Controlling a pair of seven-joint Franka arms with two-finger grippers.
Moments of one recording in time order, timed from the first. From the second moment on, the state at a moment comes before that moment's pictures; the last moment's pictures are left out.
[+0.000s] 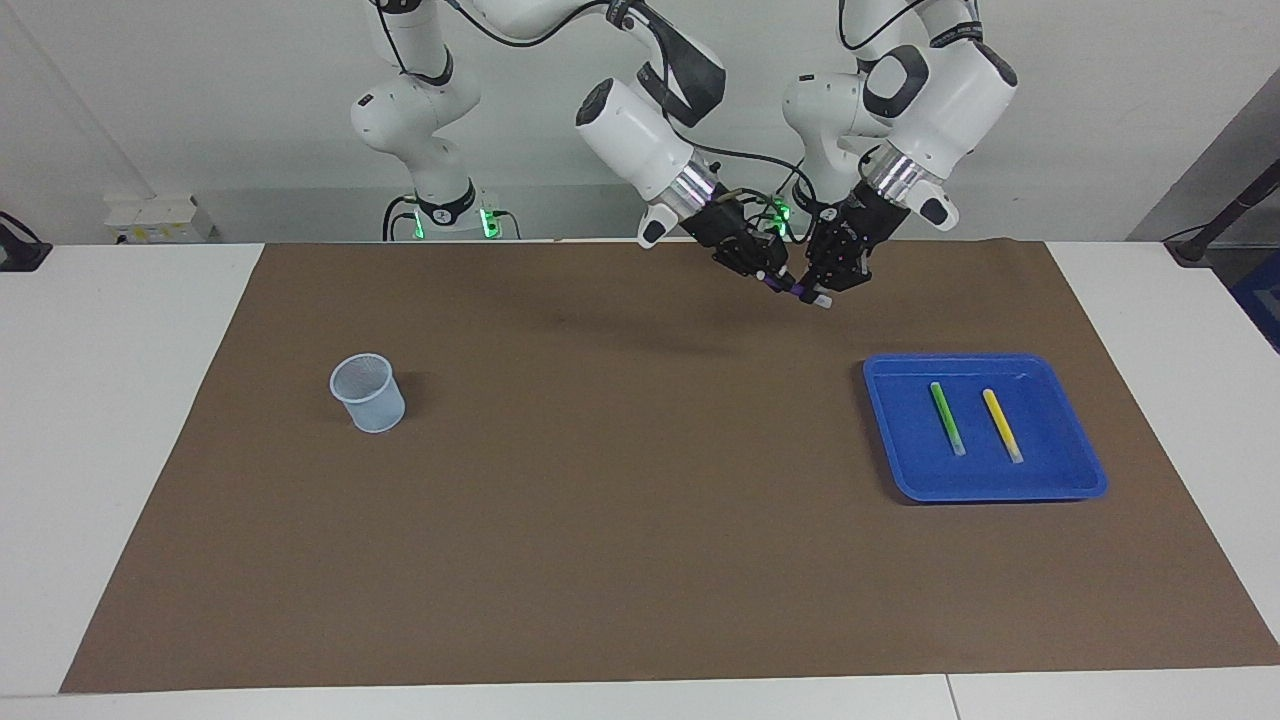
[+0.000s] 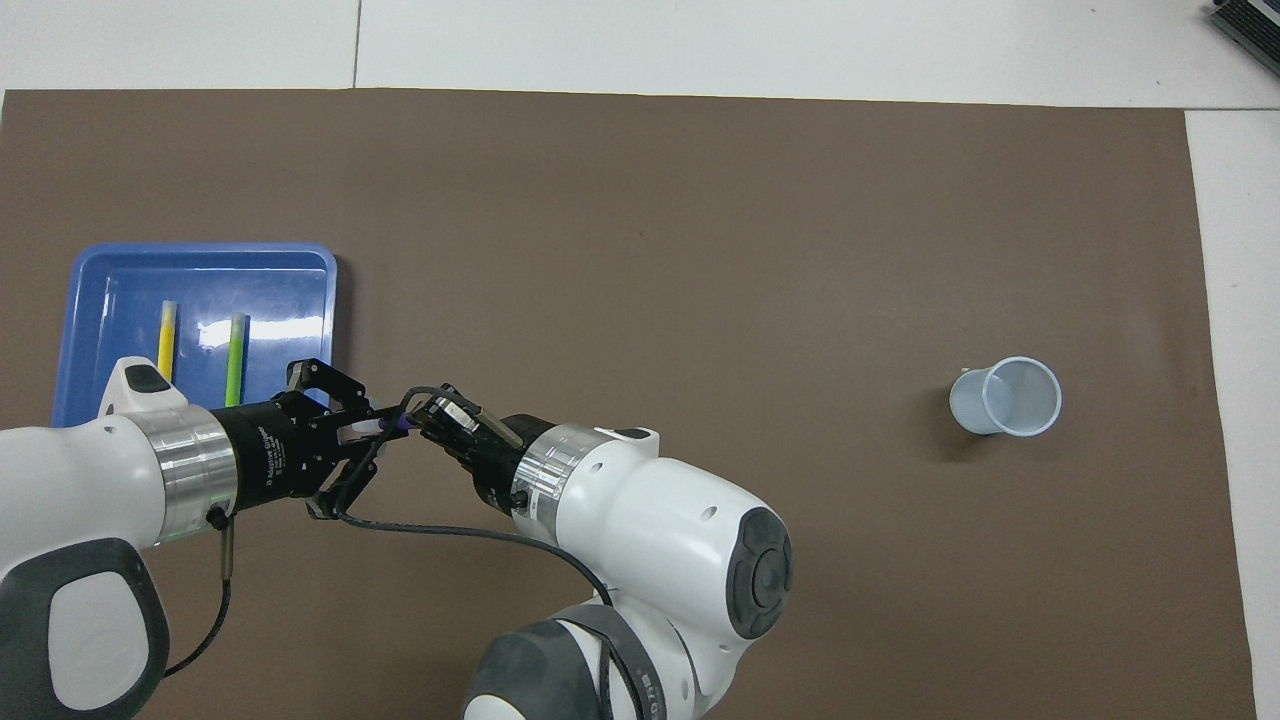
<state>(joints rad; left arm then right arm) -0.20 -0.38 -0.07 -2.38 -0.60 2.27 -1.52 0.78 0.19 0.09 -1.90 0.92 2.86 0.84</state>
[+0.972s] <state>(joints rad) -0.13 -0.39 -0.07 -2.38 -0.60 2.17 -1.21 0.74 0.18 0.08 -1.95 0.92 2.74 0.58</state>
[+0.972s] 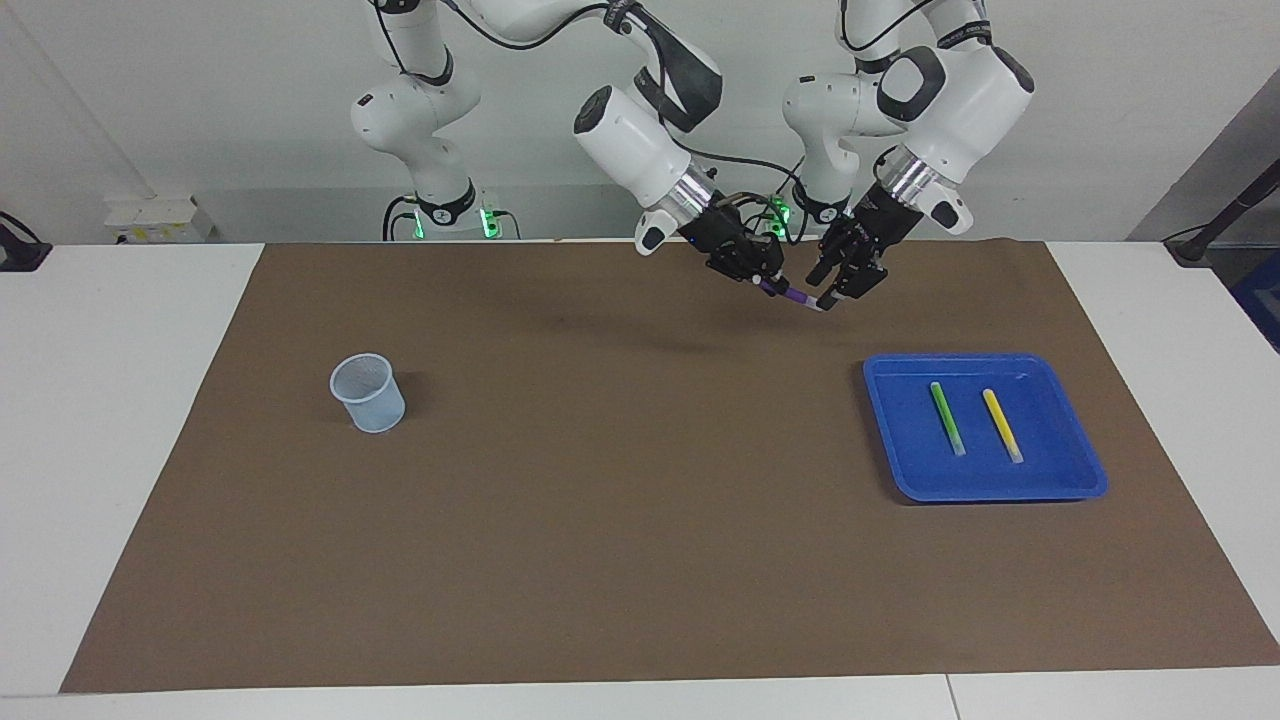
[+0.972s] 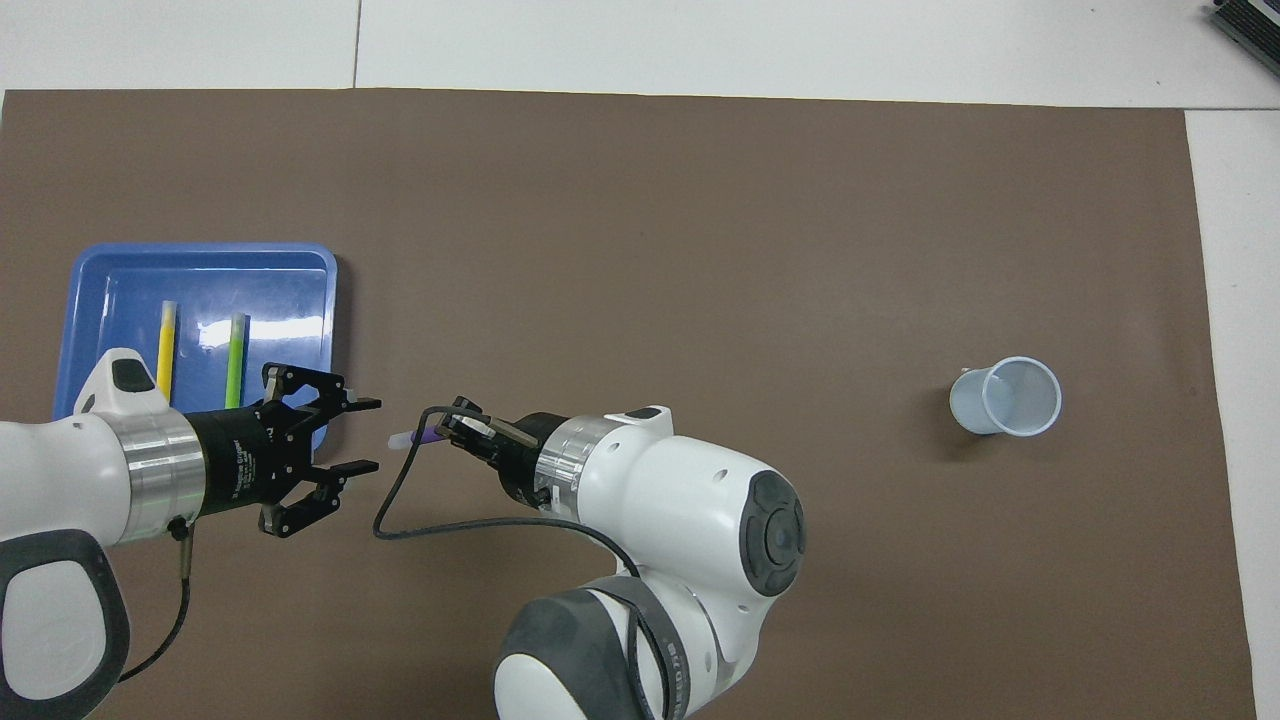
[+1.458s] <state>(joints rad) 0.00 -0.41 -0.07 -2.38 -0.44 2.01 -0.56 0.57 0.14 0.08 -2.02 0.71 2.47 0.31</state>
